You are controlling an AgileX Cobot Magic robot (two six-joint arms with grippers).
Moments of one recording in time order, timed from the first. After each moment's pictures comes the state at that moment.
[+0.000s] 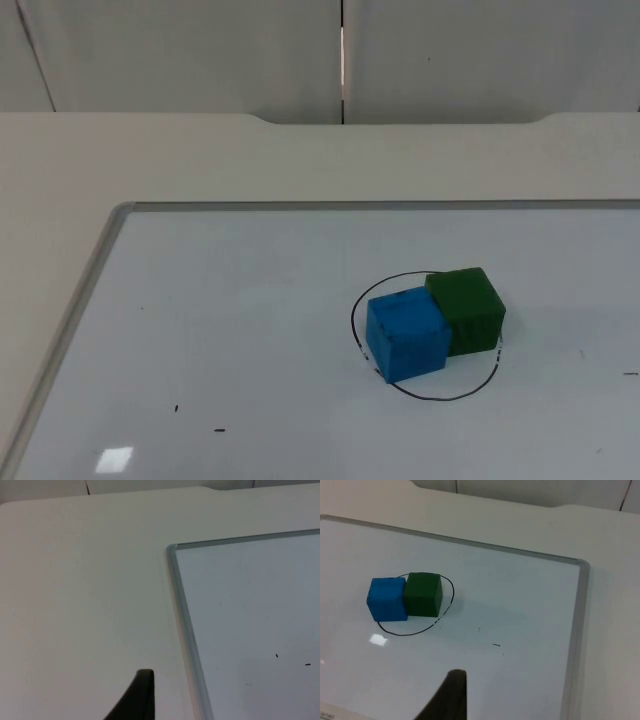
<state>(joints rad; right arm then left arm) 0.21 0.00 -0.52 0.01 1.08 -0.04 -0.10 0.00 -0.50 -0.04 1.09 0.02</state>
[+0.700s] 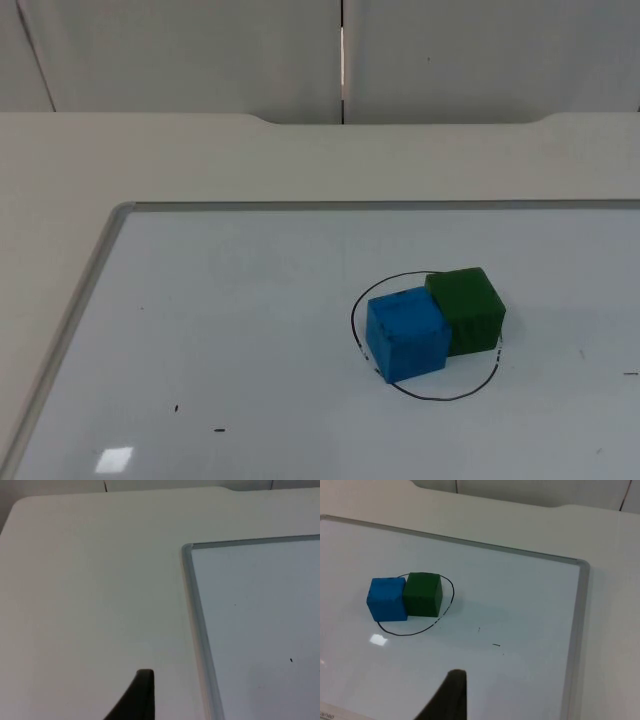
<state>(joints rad) 0.21 0.00 -0.52 0.01 1.08 -0.04 -0.03 0.00 -0.50 -0.04 1.09 0.02</state>
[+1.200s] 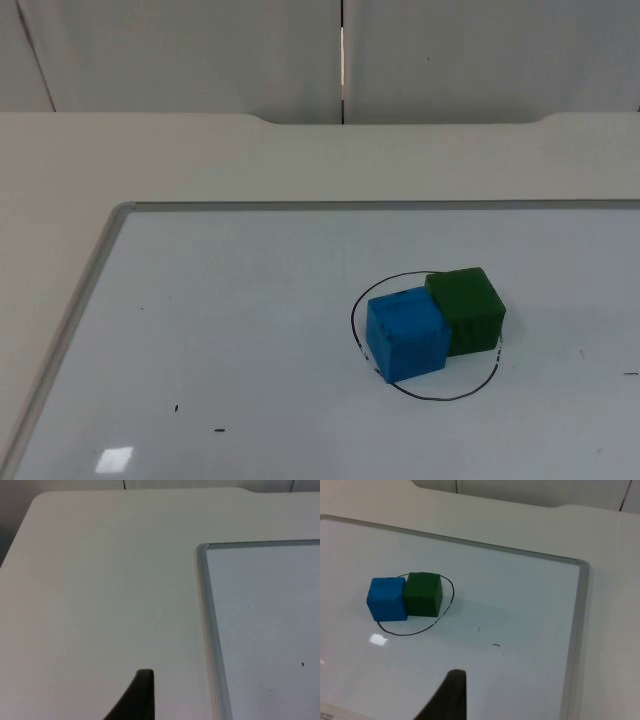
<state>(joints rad) 0.21 0.00 -0.52 0.01 1.08 -0.04 0.01 0.00 -0.50 -0.04 1.09 0.02</state>
